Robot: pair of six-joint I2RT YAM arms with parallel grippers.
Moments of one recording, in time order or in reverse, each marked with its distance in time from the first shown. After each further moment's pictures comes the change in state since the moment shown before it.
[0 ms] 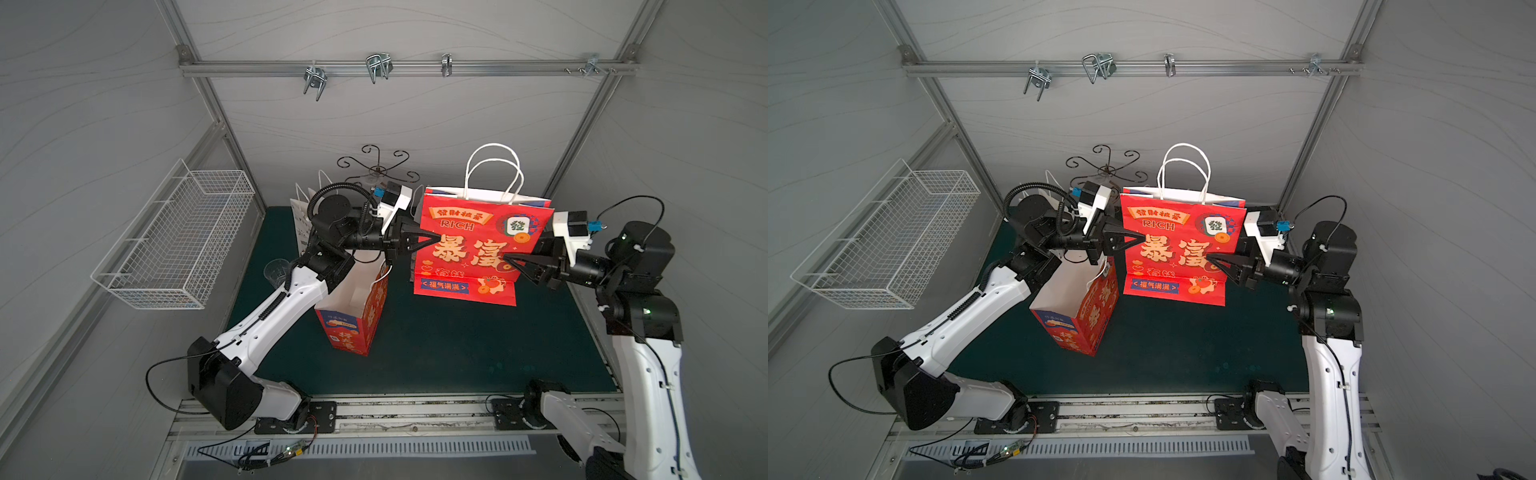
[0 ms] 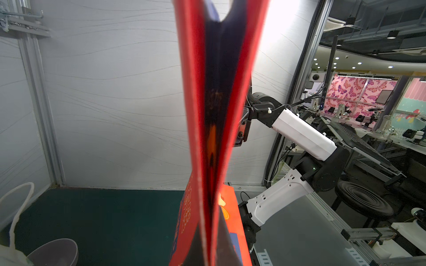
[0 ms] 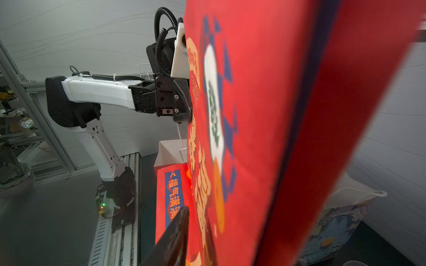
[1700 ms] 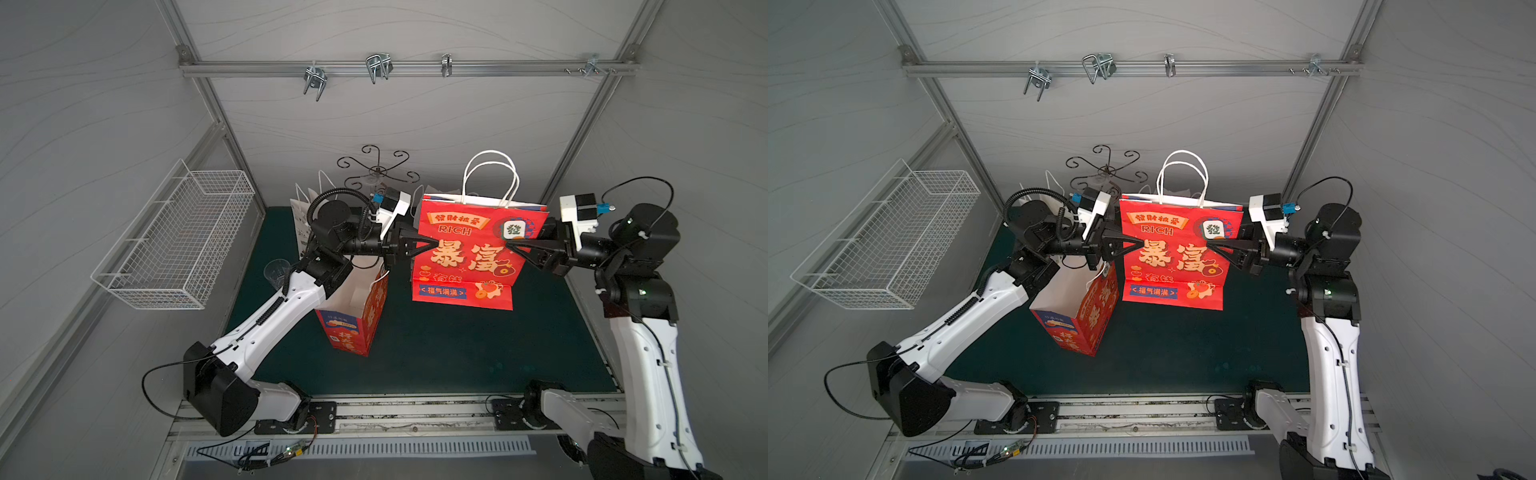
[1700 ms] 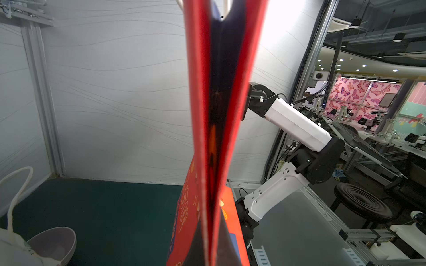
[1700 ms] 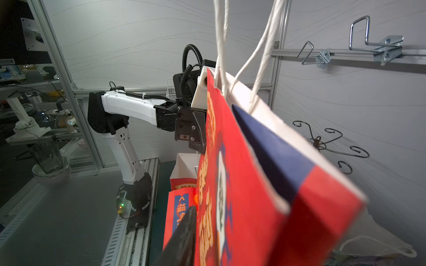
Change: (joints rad) left arm 0.000 -0.034 -0.054 -0.013 -0.015 0.001; right arm 0.007 0.096 0.082 0.226 -0.139 0.170
